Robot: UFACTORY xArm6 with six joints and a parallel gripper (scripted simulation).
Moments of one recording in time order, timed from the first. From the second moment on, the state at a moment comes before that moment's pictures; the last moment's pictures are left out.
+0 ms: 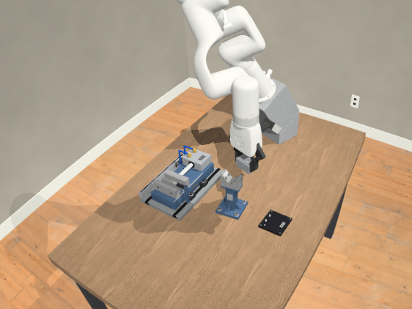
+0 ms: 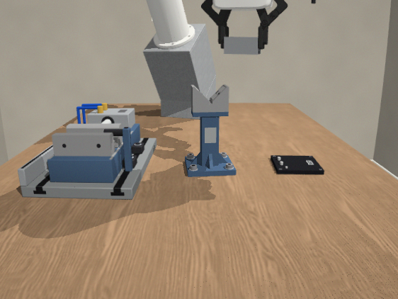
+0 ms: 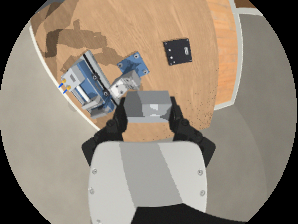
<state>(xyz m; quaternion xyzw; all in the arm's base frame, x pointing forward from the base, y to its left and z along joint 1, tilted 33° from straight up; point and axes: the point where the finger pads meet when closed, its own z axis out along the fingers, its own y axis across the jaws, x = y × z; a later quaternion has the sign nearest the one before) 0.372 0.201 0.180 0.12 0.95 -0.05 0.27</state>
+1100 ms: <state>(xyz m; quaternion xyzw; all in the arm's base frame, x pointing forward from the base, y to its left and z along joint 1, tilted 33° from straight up) 0.371 0.166 0.186 0.43 0.86 0.05 0.27</state>
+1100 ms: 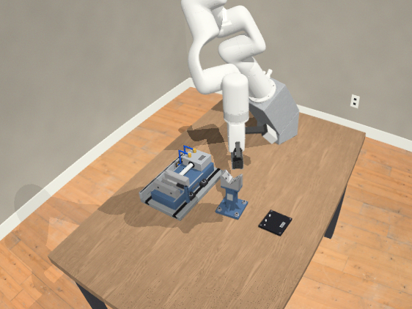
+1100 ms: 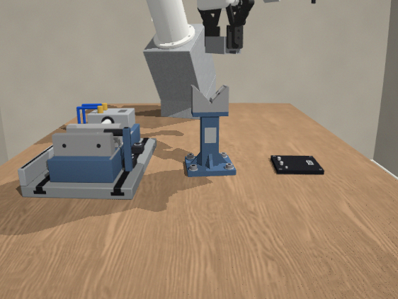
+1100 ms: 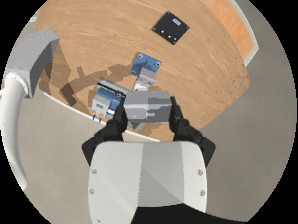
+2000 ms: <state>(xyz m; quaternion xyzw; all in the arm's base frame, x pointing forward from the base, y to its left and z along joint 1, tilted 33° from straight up) 0.369 0.149 0.188 0.57 0.77 0.09 0.26</state>
